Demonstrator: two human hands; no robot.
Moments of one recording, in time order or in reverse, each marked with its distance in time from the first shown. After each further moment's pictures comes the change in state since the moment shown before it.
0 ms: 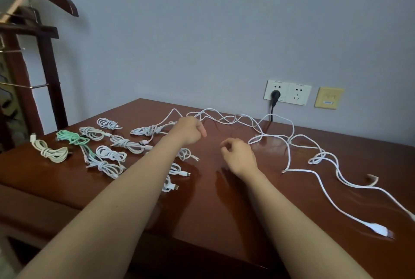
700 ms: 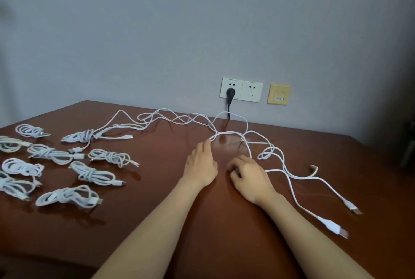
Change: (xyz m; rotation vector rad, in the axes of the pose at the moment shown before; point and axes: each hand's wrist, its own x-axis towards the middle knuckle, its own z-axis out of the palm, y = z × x) left_hand -0.010 0.088 0.161 0.136 -0.013 0.161; right_hand -0.040 0.129 -0.071 -0.325 -0.046 -0.110
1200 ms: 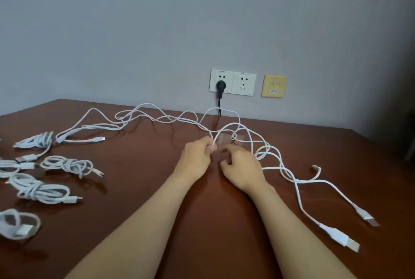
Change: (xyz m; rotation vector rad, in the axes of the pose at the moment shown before) left_hand 0.043 0.012 0.018 -0.356 0.102 0.053; right_hand 0.043 0.028 0.010 0.121 0.063 0.153
